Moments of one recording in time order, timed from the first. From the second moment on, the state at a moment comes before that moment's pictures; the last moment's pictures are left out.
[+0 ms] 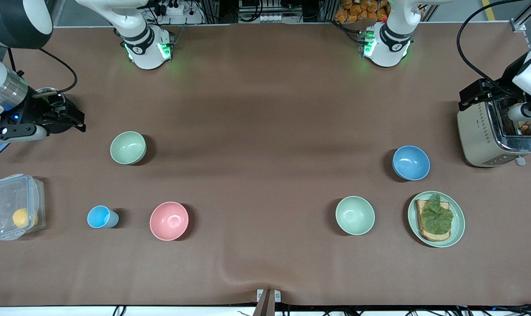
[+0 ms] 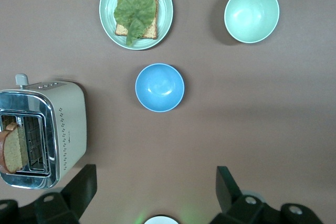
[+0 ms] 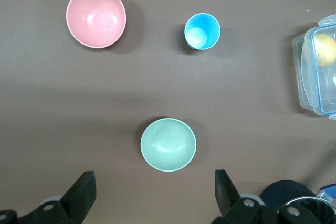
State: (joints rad) left arm -0.08 0.02 -0.01 -1.50 0.03 1.45 -0.10; right arm -0.02 -0.05 0.04 -1.81 0.00 1.77 -0.09
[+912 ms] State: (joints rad) left arm -0.01 0.25 0.00 -1.55 0.03 1.60 -0.07; right arm -0.02 0.05 0.04 -1.83 -0.01 1.77 -0.09
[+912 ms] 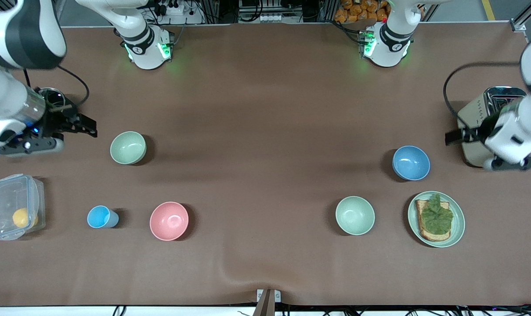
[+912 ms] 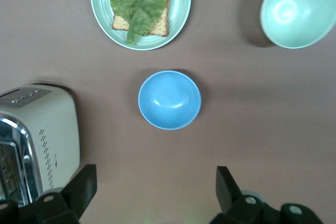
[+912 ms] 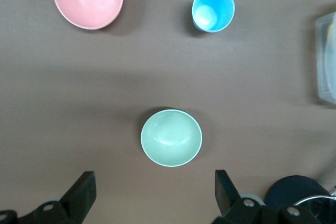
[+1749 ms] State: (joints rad) left arm 0.05 0.33 -0.01 -2.00 0.03 2.09 -0.06; right arm -0.18 0.16 0.03 -2.02 0.05 1.93 -0.20
